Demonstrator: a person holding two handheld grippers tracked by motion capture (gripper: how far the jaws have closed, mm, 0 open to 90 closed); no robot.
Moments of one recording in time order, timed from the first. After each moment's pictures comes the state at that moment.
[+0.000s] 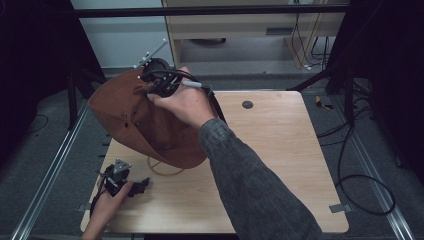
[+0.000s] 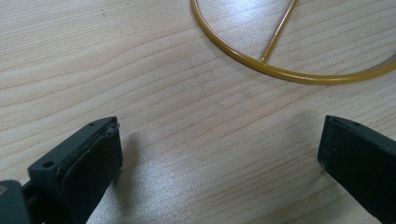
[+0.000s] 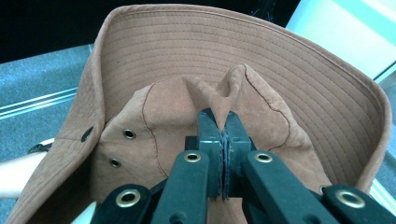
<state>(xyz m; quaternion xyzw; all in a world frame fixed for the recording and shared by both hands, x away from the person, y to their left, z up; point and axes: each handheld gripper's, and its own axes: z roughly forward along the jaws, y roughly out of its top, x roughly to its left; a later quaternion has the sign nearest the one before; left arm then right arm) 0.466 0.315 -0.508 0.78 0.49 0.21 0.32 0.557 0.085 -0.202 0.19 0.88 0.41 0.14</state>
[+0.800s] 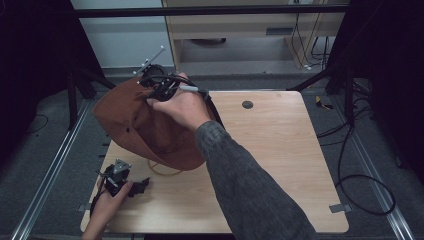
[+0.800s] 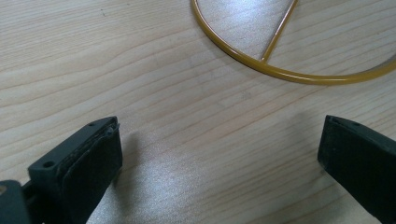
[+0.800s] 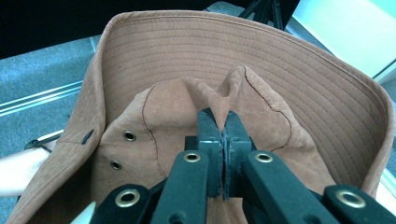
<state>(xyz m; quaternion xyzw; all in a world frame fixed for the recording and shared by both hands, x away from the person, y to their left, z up) 0.466 0.315 -0.508 0.78 0.49 0.21 0.32 0.565 0.093 -0.220 0.19 0.89 0.40 0.13</state>
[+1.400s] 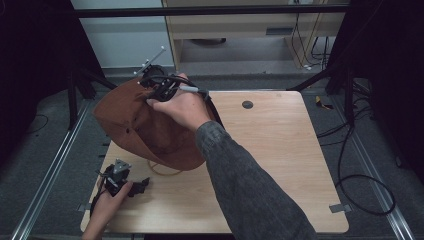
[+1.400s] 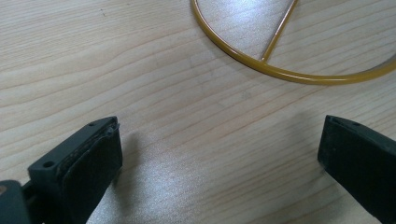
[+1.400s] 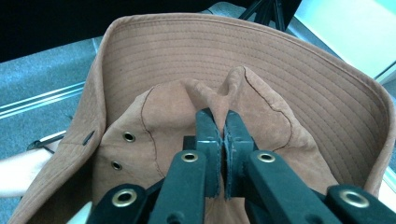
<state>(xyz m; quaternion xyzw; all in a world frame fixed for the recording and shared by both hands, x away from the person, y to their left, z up) 0.466 0.315 -0.508 0.78 0.49 0.21 0.32 0.565 0.093 -0.222 0.20 0.88 0.40 0.12</state>
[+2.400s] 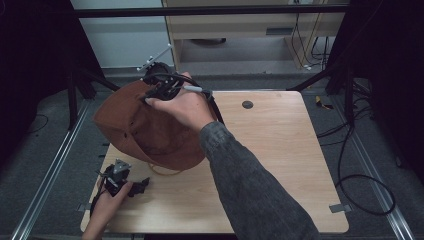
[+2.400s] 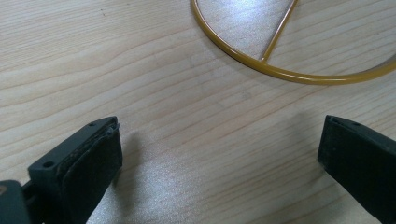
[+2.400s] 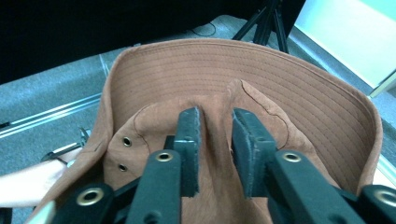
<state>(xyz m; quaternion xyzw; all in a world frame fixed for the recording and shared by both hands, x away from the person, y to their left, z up) 0.466 0.315 -0.508 0.78 0.49 0.21 0.32 0.561 0.083 -0.215 0.20 0.87 0.44 0.11</state>
